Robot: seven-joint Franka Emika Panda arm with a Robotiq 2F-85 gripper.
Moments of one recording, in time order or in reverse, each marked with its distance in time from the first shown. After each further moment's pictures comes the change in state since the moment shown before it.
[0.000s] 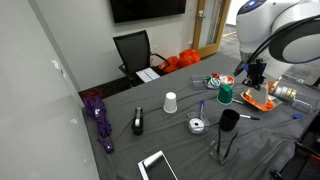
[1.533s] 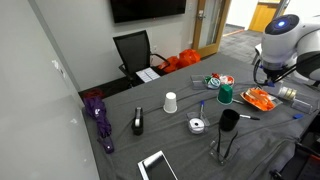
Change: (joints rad) arm -0.113 -0.125 -0.096 -0.267 -0.348 0.259 -0.282
